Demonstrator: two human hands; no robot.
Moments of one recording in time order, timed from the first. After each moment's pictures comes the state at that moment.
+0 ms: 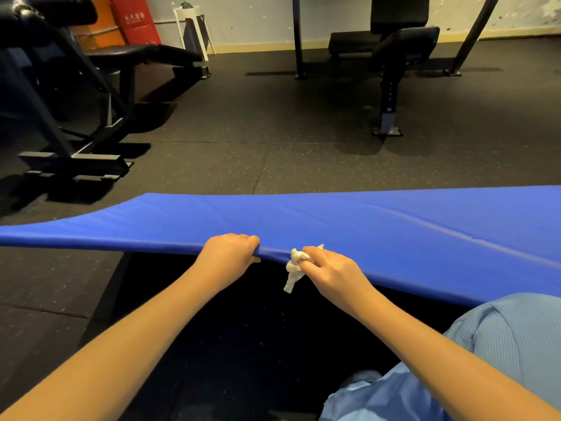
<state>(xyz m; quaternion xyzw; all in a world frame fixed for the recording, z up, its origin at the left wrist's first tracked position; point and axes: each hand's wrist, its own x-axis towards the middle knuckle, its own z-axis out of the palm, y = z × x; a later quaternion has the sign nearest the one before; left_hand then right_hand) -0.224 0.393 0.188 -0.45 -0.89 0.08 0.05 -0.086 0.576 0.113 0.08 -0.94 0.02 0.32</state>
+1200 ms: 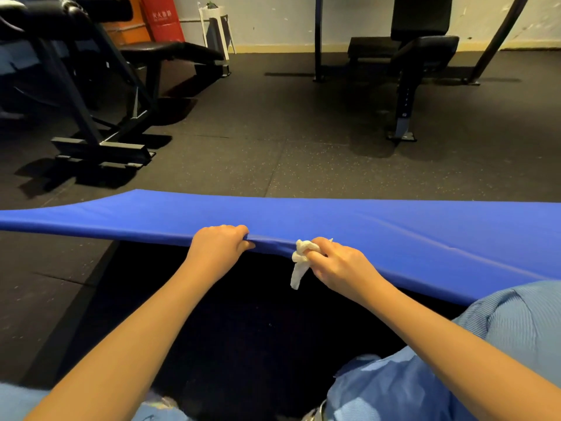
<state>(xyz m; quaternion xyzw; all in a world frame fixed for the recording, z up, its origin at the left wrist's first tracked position) -0.207 0.338 0.202 -0.36 -0.93 0.04 0.10 -0.070 0.553 0.137 0.12 -0.95 0.03 0.30</state>
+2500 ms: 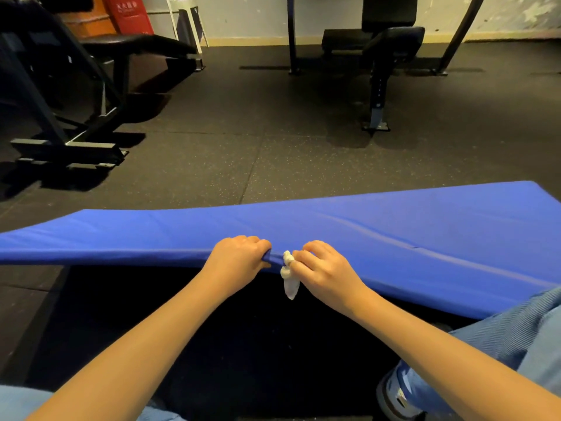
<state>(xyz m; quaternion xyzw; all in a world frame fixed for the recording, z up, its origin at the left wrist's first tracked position) -0.156 0.365 0.187 -0.51 -0.85 -0.04 0.08 -0.040 0.537 0.132 0.16 -0.90 -0.01 0.40</state>
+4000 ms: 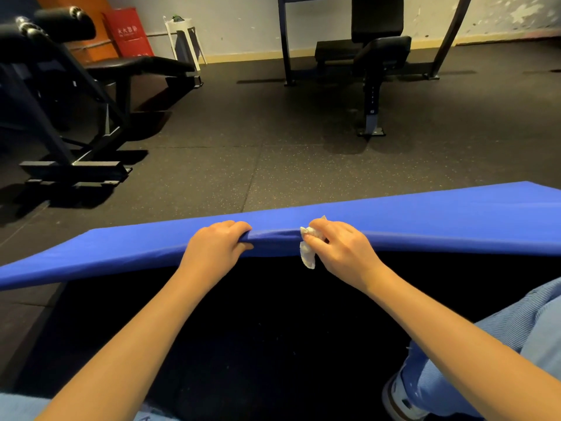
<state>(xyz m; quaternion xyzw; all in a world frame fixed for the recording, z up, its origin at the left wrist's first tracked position) -0.165 0.353 0.233 -0.42 -0.89 -0.12 0.10 -0.029 0.563 0.187 0.07 -0.92 0.06 0.38</state>
